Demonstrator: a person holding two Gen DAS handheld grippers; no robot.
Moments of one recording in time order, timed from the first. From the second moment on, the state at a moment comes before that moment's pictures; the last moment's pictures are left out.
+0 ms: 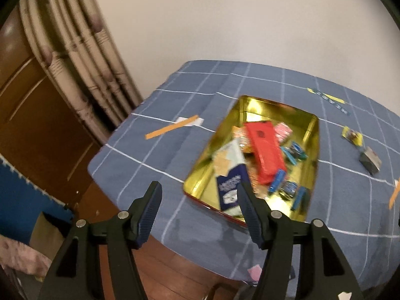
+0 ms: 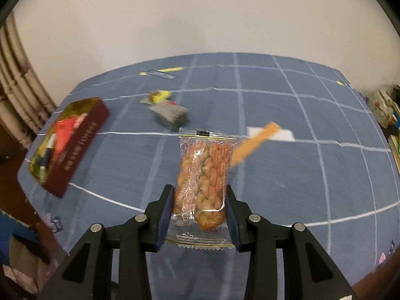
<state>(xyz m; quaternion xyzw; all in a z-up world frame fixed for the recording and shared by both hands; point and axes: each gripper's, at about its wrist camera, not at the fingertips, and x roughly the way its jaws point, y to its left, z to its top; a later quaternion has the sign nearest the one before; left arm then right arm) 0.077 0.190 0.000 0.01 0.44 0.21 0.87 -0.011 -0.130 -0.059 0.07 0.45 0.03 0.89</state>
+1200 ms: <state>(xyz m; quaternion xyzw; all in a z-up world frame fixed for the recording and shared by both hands) 0.082 0.223 -0.009 0.01 0.43 0.28 0.86 0.191 0.160 -0.064 -0.02 0.52 0.23 0.82</state>
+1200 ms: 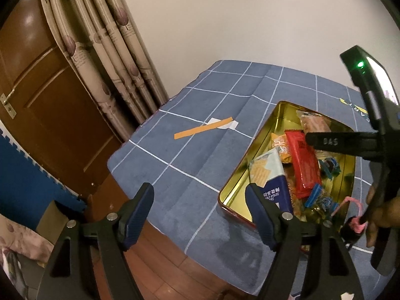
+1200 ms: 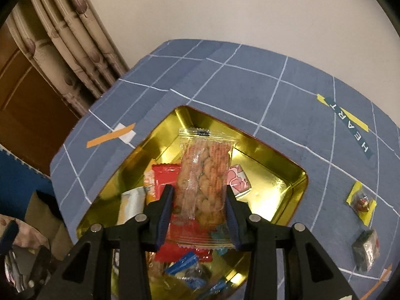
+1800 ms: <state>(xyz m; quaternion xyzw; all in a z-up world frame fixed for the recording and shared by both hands) 0.079 0.208 -0.014 0.04 0.43 0.28 0.86 0.136 0.069 -0.038 0.05 0.44 0.22 0.87</state>
